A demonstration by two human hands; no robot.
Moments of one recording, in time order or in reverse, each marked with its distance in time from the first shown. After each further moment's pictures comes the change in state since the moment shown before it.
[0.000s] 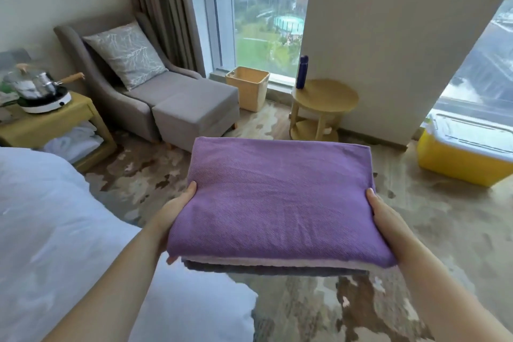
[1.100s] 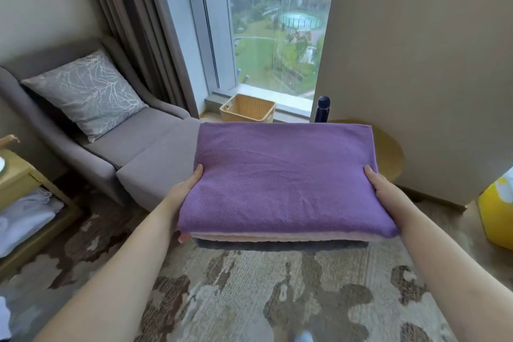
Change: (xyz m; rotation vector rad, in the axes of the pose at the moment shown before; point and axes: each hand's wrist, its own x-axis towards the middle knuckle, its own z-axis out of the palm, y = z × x) left_hand 0.513 0.378 0.130 -0.167 -0.020 0.080; right_hand 0.580 -0.304 0.107 0.265 -0.190 -0.018
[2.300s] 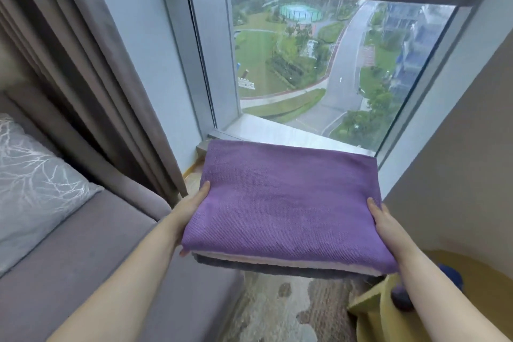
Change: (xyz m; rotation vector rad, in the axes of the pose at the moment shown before) left_hand 0.734 0.337 0.059 0.236 -0.016 0.008; right_hand 0.708 -0.225 0.231 -0.207 0.115 -0.026
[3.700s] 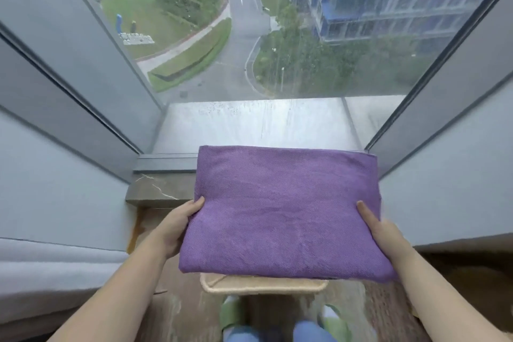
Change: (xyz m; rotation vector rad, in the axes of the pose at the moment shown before) left_hand 0.577 0.089 0.040 0.010 -0.554 -0.386; right_hand 0.373 0.013 0.187 0.037 0.299 0.377
